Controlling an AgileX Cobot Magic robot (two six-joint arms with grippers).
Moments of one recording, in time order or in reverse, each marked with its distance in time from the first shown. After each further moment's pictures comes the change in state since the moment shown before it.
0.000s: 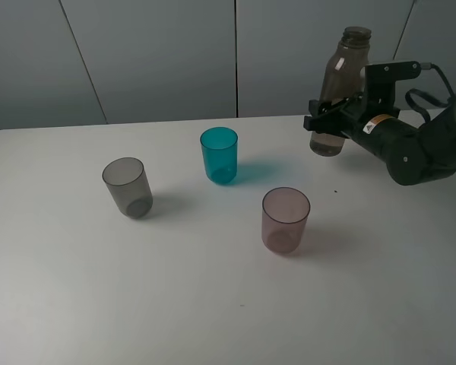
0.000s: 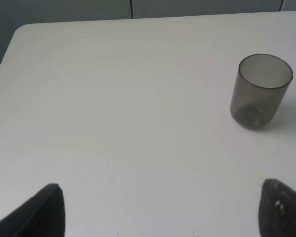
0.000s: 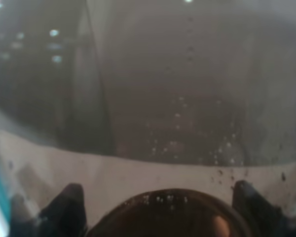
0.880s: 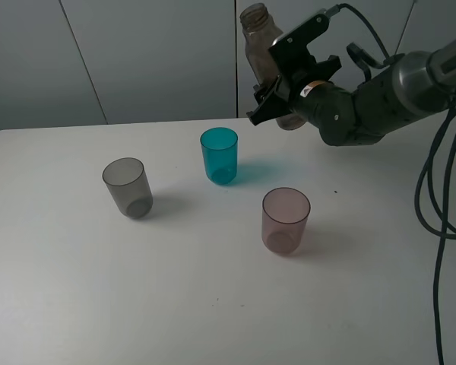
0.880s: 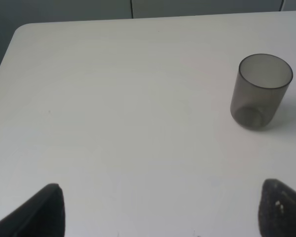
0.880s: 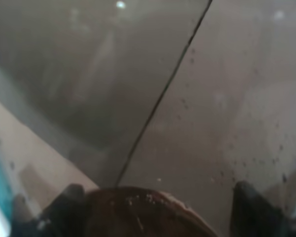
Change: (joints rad) left arm 0.000 0.000 0.000 0.000 0.000 0.000; right arm 0.260 -0.025 -0.232 0.317 0.252 -0.699
